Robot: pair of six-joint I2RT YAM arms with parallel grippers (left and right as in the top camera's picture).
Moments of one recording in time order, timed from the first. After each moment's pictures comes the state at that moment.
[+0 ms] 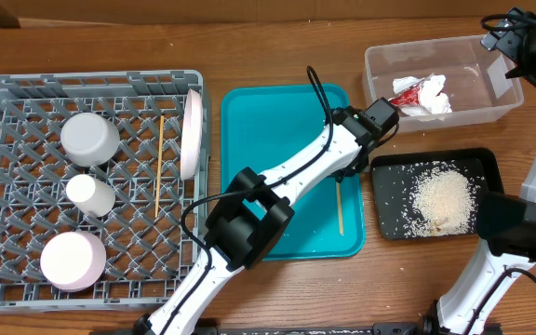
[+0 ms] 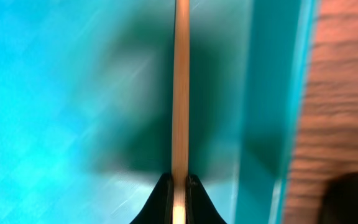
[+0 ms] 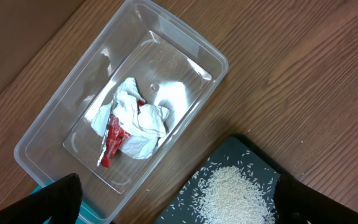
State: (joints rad) left arm -0.82 2.48 2.13 -1.13 -0.12 -0.86; right arm -0.19 2.09 2.58 -1.64 0.21 0.58
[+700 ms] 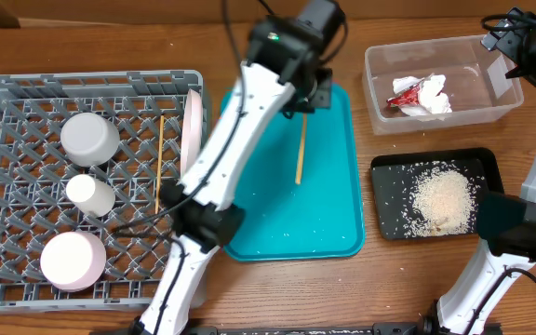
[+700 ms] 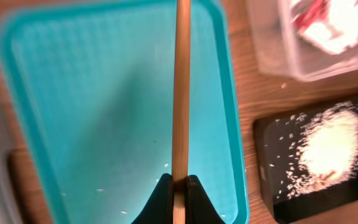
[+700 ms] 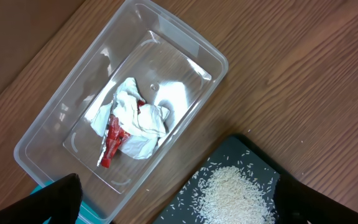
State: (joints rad) left arm -0.57 2.38 2.86 -1.68 0.05 -0.47; right arm -0.19 2.09 2.58 -1.64 0.21 0.58
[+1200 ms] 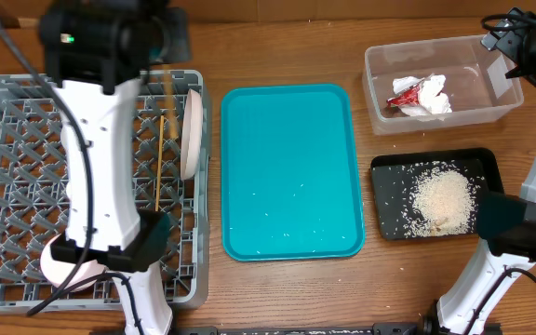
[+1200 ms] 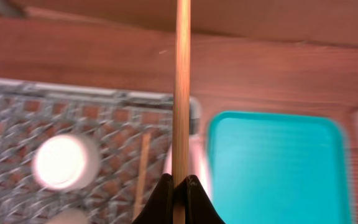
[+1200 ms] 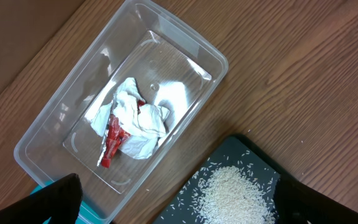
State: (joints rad) left arm -0.17 2.07 2.84 -1.68 -0.18 -0.24; right arm -0.19 2.09 2.58 -1.64 0.21 0.58
